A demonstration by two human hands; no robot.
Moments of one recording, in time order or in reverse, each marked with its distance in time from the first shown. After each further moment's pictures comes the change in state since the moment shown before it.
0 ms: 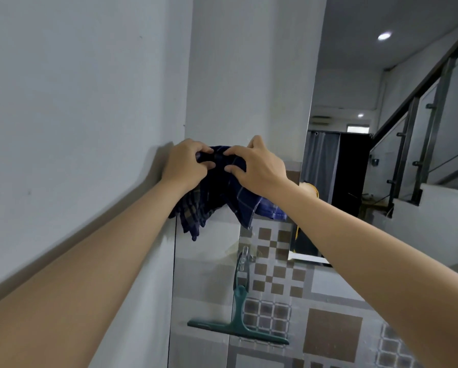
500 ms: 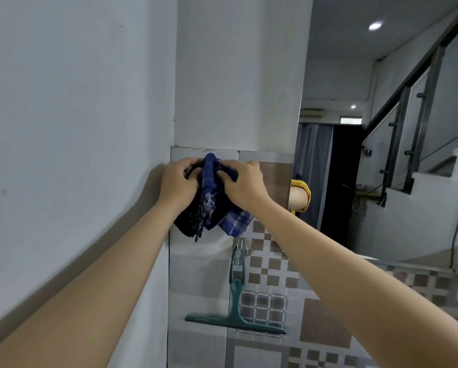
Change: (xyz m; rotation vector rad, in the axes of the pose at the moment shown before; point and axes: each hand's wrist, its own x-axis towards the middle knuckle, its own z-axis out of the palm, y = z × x) left_hand -0.030 -0.018 0.027 -0.254 0.037 -0.087; right_hand -0.027 -0.007 0.039 0.463 0.015 0.292
